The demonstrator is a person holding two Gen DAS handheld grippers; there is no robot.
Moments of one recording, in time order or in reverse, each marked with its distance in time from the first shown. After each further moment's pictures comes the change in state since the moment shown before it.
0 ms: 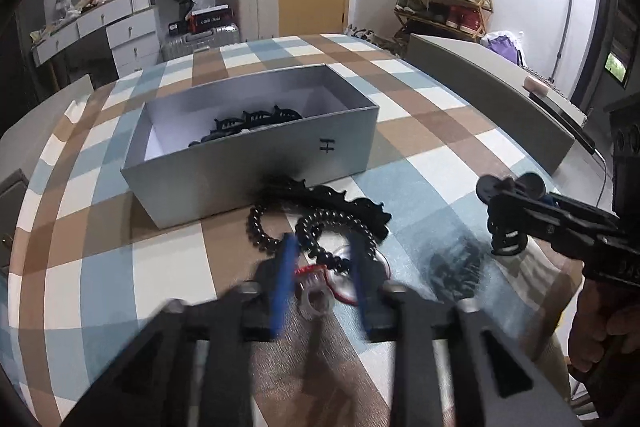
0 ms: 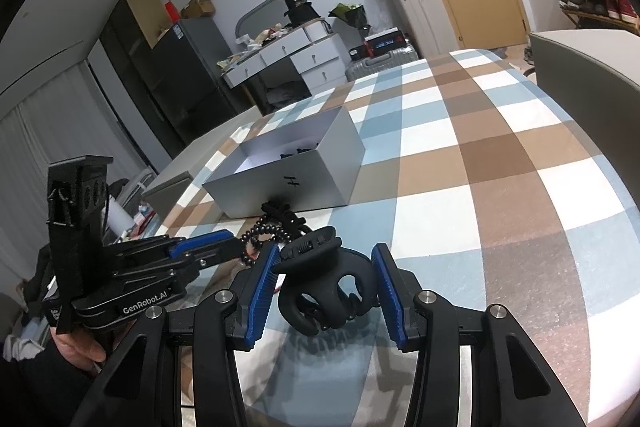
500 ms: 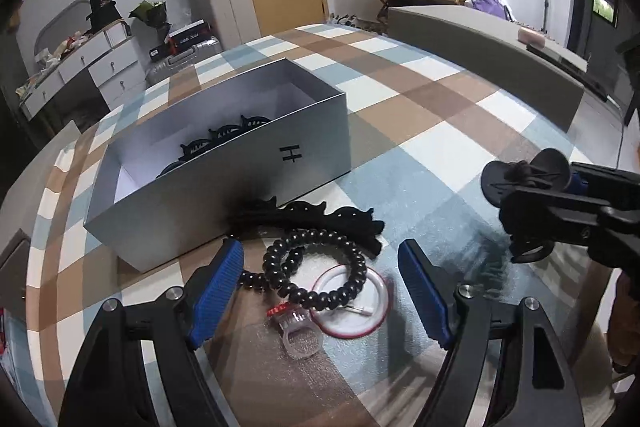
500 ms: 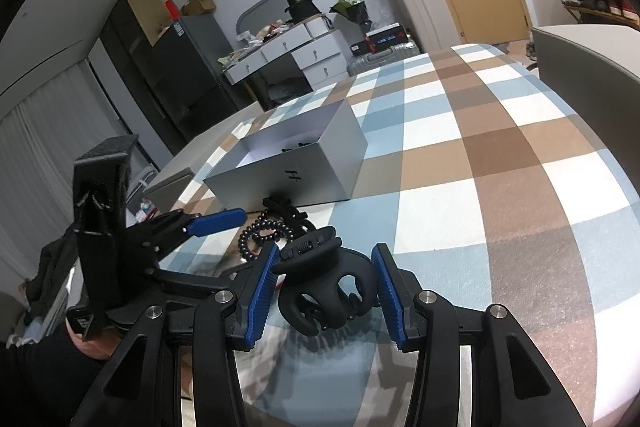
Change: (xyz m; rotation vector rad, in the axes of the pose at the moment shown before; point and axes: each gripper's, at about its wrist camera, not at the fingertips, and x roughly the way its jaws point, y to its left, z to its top) left arm 0.022 -0.022 0.002 0.181 0.027 0.060; right arm 0.001 0.000 -0.003 0.003 0.010 0.008
